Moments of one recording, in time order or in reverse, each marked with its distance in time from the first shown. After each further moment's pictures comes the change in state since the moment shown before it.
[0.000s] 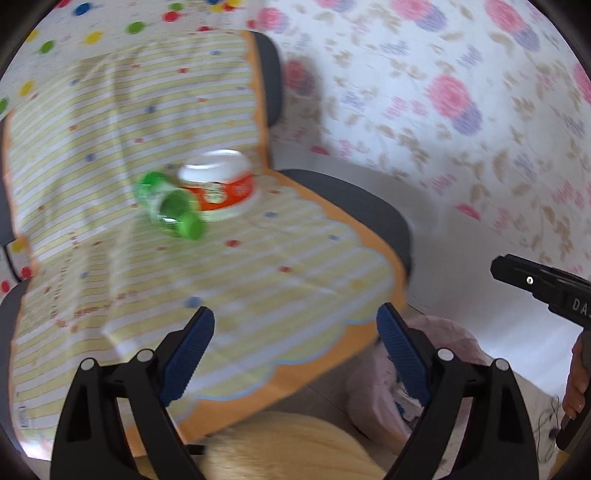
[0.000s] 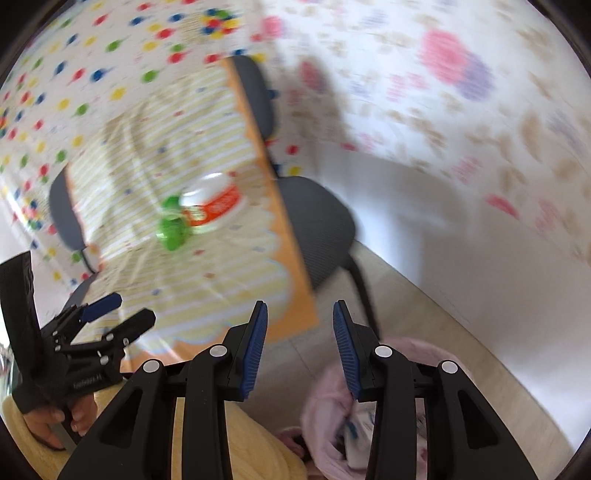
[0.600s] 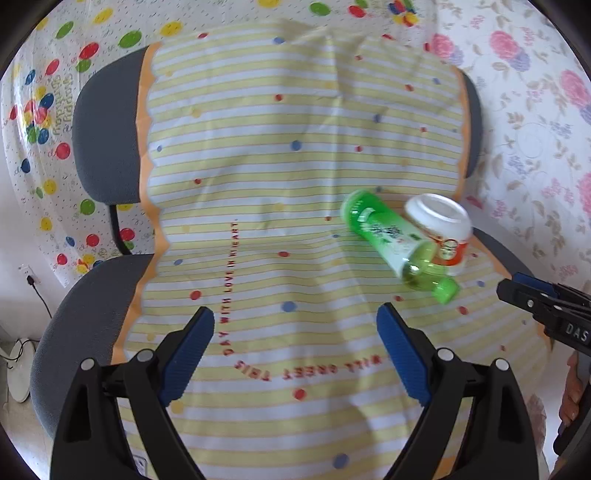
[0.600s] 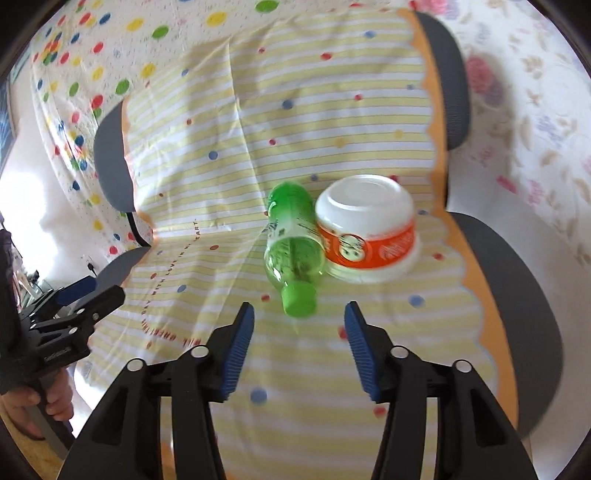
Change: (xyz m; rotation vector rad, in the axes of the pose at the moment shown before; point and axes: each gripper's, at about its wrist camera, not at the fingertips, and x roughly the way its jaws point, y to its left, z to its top) left arm 0.000 0.205 0.034 -0.267 -0.001 0.330; right arm 0.165 0.174 0.091 -0.266 0.121 0.232
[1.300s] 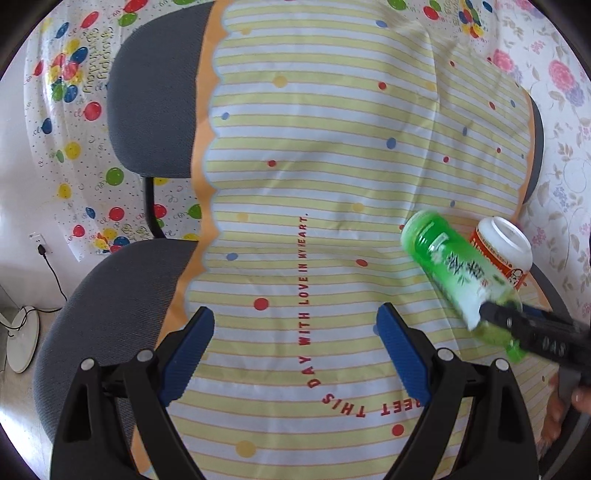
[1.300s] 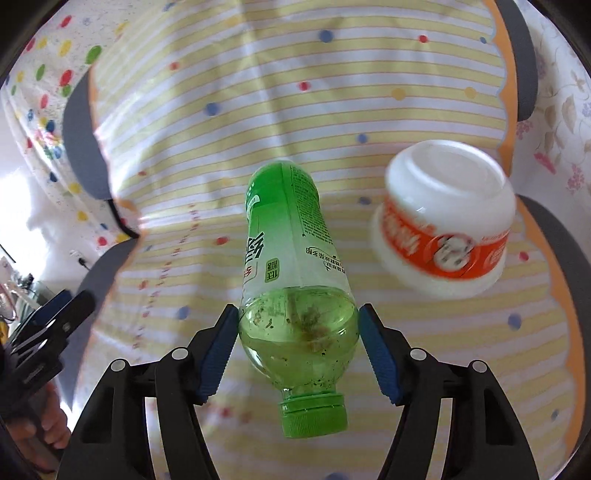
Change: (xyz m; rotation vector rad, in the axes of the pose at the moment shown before) left arm 0.028 0.076 0.010 -0.122 0.030 0.066; right arm 0.085 0.054 0.017 0.057 0.142 -0.008
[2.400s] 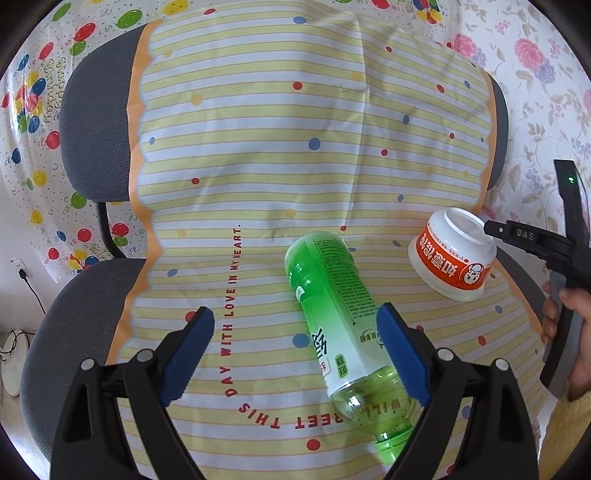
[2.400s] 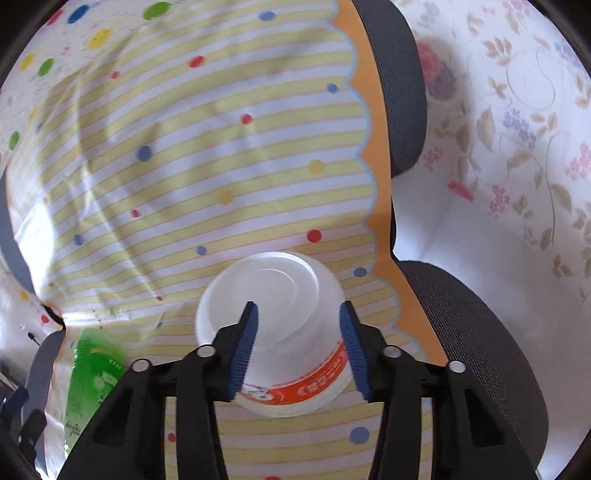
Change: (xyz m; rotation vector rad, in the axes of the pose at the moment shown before) left arm 0.001 -0.067 0.007 0.091 0.001 -0.081; right arm -0.012 -0.128 0.066 0.150 -0.178 -0.240
